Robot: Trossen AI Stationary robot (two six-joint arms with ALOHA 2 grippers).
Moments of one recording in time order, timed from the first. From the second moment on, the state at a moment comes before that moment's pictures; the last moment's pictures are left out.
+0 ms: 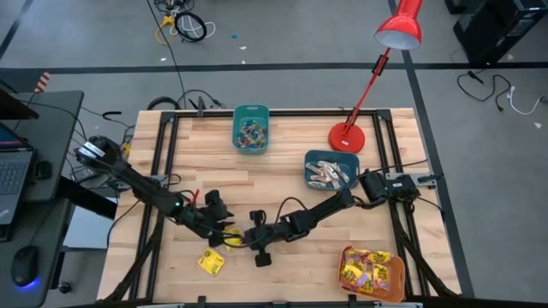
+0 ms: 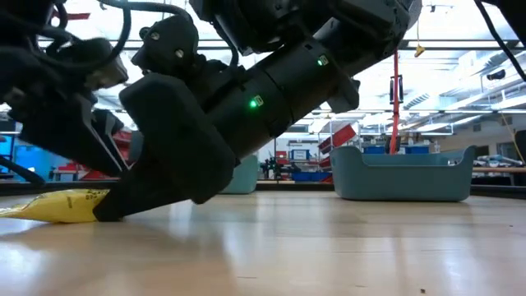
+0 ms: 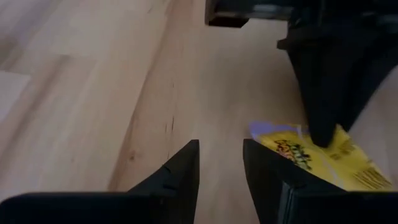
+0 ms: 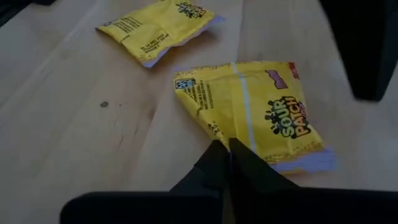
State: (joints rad) left arm -0.55 1.36 0.42 0.09 -0.47 -0.58; right arm 0.31 2.37 1.49 0.24 0.14 0.08
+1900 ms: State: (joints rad) left arm -0.55 1.04 0.42 0.00 -0.66 -0.50; right arm 1.28 1.50 1.39 -1.19 0.61 2.11
